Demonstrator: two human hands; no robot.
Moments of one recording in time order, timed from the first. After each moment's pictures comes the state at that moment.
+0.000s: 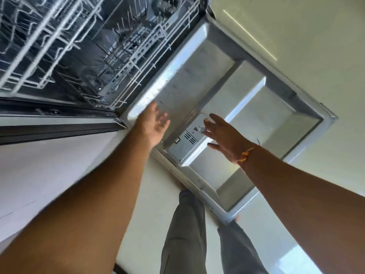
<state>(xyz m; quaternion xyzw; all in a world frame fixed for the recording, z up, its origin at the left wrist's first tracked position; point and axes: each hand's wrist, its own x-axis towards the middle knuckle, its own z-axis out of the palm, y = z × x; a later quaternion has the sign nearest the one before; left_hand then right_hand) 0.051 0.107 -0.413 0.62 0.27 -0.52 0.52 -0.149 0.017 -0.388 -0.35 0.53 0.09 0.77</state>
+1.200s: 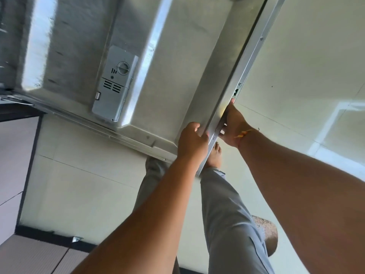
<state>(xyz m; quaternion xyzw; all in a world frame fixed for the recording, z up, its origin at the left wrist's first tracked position) -0.296 0.190 -0.487 0.78 -0.22 -0.58 0.11 -0.413 0.111 -0.536 -0.04 0.75 -0.08 0.65</state>
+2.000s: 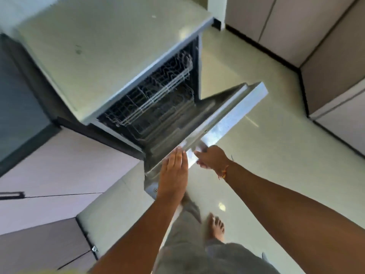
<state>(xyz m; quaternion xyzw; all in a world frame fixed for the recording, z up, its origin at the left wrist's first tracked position) -0.166 0.203 -0.086 0.87 -0.49 -0.09 -0.05 -0.233 0.046 -0.109 -0.58 0.51 0.07 0.63</state>
